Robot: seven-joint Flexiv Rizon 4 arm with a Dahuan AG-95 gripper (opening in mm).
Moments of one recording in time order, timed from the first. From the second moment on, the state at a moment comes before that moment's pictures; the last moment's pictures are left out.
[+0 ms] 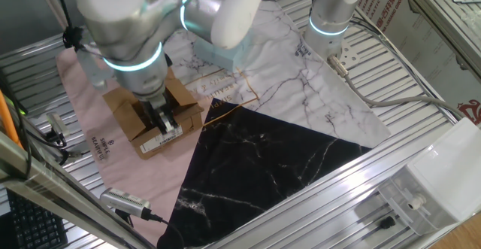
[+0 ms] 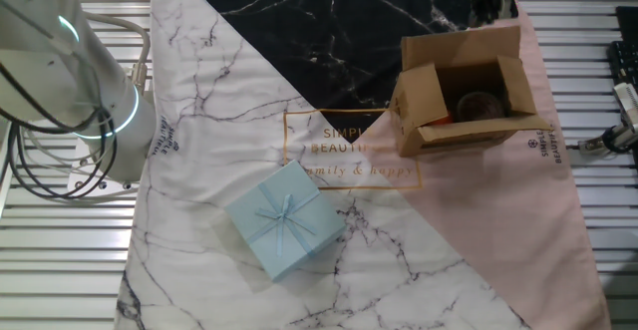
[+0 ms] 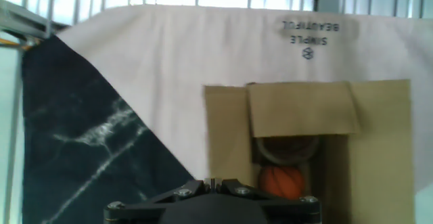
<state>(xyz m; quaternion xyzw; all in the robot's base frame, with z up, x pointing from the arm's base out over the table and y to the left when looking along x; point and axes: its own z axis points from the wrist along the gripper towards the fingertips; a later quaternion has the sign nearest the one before) 0.614 0.149 0.206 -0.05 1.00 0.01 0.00</state>
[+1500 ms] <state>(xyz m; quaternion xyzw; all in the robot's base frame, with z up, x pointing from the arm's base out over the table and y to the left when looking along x) 0.600 0.158 0.181 -0.04 1.00 0.00 0.01</state>
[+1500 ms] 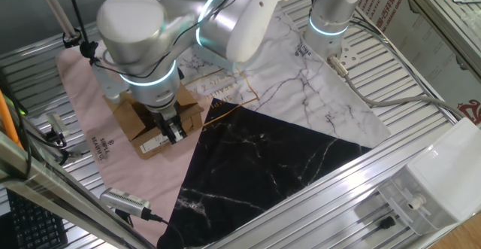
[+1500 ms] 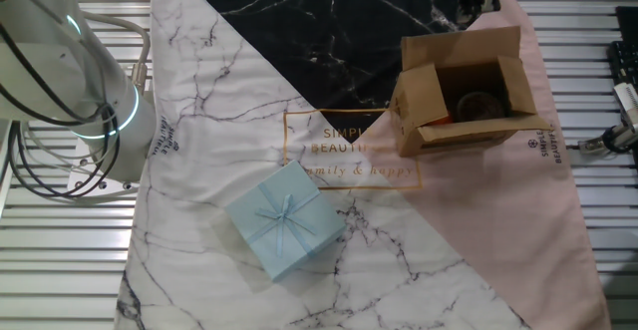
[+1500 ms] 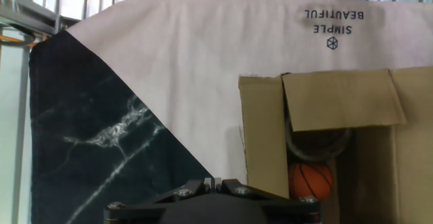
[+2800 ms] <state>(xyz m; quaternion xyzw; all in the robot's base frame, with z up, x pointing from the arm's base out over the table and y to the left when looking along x) 0.600 0.158 0.179 -0.05 1.00 0.00 0.01</state>
